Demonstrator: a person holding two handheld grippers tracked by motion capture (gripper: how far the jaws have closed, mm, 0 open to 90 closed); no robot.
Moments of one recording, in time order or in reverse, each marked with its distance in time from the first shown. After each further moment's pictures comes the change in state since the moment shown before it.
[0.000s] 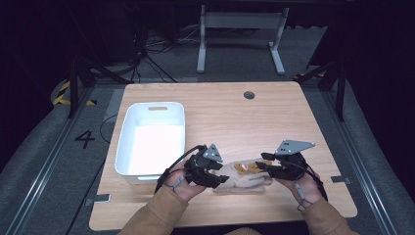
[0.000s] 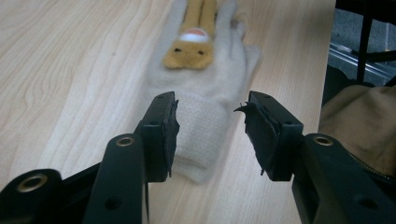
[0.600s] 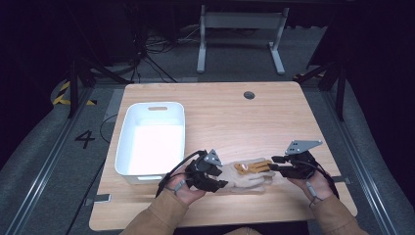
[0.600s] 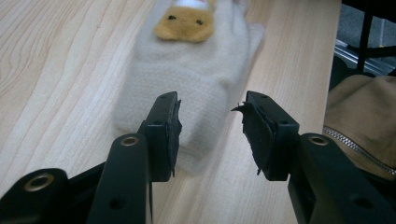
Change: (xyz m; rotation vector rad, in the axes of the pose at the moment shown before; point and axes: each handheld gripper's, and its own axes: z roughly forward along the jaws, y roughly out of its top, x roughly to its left) left arm 0.002 -0.014 0.018 0.025 -0.018 -0.049; right arm -0.033 -0.026 -0.002 0.107 0.019 0.005
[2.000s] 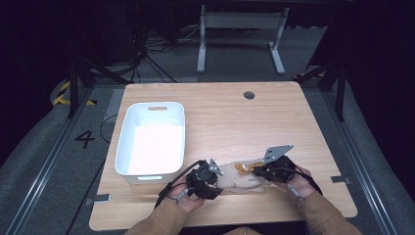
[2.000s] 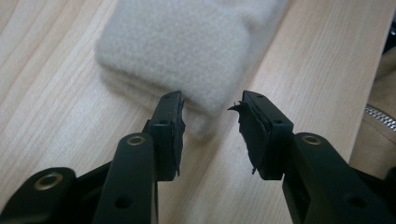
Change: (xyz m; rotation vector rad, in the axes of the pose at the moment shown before) left arm -0.008 -0.020 0.022 0.138 0.092 -0.062; right arm 0.026 0.012 0.045 0.098 0.114 -0.184
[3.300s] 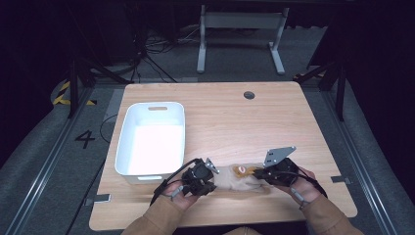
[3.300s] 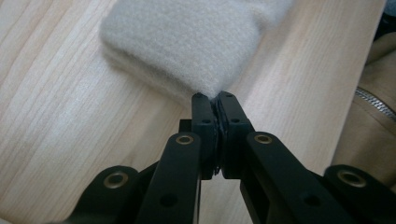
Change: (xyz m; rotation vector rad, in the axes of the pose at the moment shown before) left arm 0.008 -0.003 -0.009 0.041 -0.040 -0.021; right arm 0.020 0.014 -0.023 0.006 0.008 -0.039
